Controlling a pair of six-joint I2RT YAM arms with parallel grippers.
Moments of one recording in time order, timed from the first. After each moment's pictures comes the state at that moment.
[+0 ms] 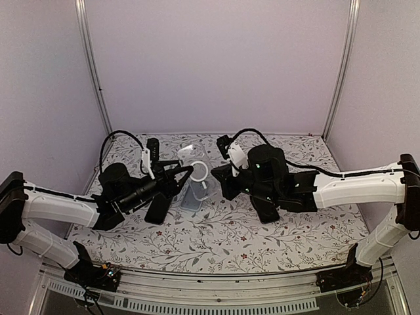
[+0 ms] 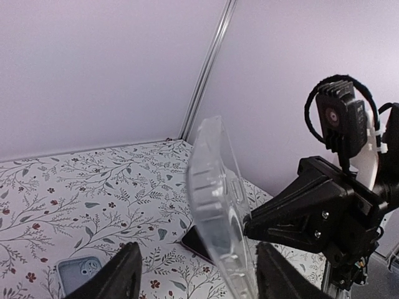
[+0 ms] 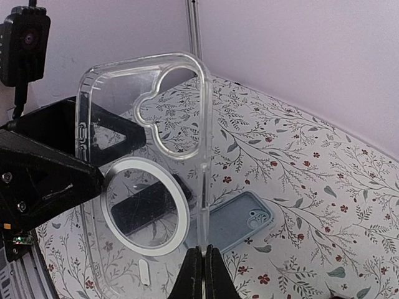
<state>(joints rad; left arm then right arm) -0.84 1.32 0.47 0.92 0.04 -0.34 1.10 1.54 1.03 0.21 0.25 0.17</state>
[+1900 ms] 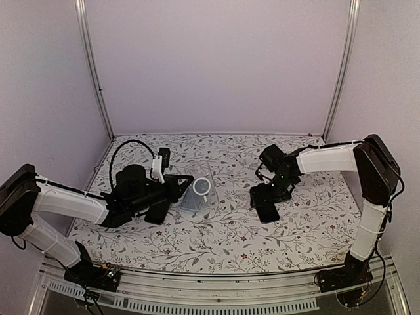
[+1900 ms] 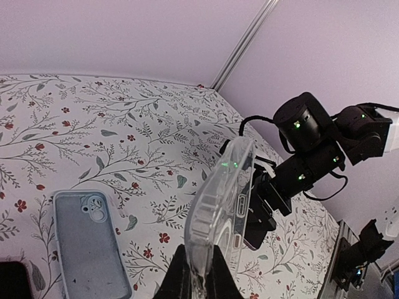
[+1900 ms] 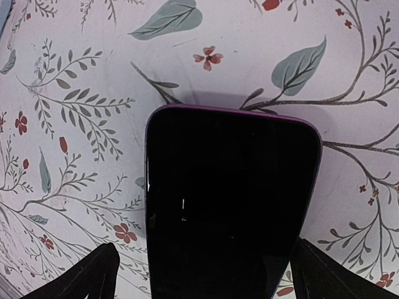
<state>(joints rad) -0.85 1.43 0.52 0.74 -0.03 -0.53 0.62 1.88 1.19 -0.61 -0.10 0.33</state>
